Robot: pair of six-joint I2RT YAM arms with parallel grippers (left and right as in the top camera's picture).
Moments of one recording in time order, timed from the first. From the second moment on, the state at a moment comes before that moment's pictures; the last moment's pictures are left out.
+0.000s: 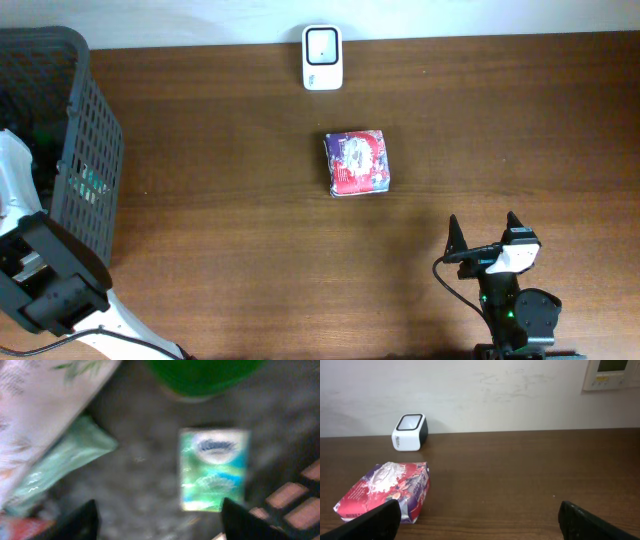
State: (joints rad) left arm 0.56 2.07 1.82 -1.08 -0.15 -0.18; right arm -0.07 0.01 0.01 -0.07 -0.10 0.05
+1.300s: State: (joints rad) left arm 0.57 1.39 1.60 -0.72 0.36 -0.28; right arm -0.07 0.01 0.01 -0.07 -0.10 0.05
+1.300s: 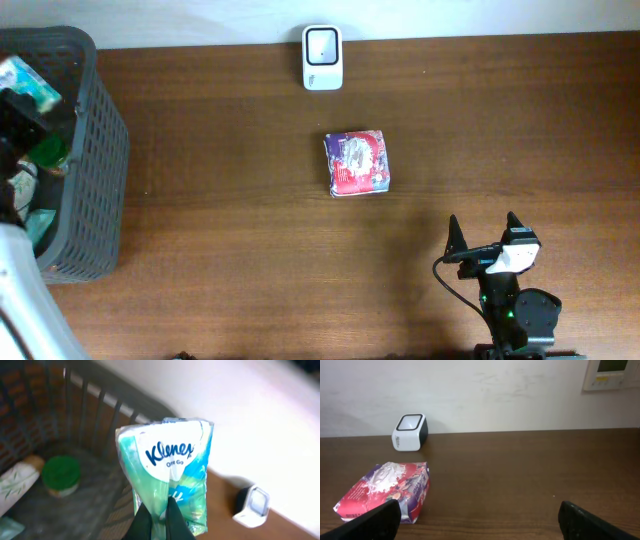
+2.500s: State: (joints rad) left arm -0.48 2.08 1.60 -0.75 0.04 -0.34; right arm -0.07 0.01 0.01 -0.07 -0.10 0.05
